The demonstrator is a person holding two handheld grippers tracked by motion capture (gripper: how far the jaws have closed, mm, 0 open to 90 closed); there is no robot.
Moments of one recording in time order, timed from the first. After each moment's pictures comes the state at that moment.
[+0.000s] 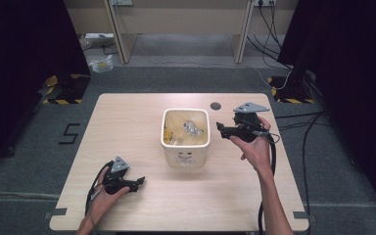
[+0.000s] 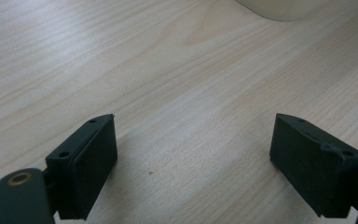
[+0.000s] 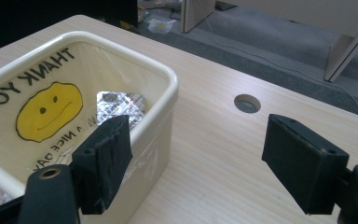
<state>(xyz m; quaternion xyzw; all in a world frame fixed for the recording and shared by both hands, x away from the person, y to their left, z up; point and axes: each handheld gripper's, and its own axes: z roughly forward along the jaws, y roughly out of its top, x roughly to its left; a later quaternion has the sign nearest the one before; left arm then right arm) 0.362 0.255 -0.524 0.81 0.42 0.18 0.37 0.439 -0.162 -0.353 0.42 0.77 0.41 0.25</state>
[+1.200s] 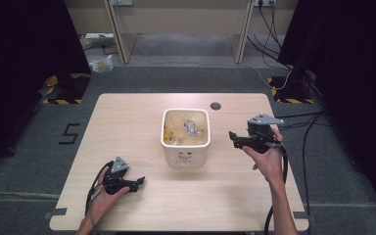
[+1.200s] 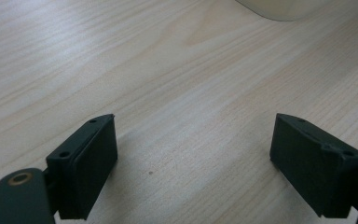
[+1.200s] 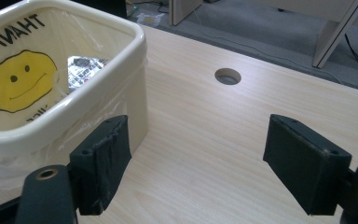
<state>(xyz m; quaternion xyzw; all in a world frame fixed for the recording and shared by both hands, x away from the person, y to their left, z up) 0.362 0.255 -0.523 0.81 0.42 0.18 0.37 0.422 -0.199 -0.379 0.44 0.76 0.40 0.25</state>
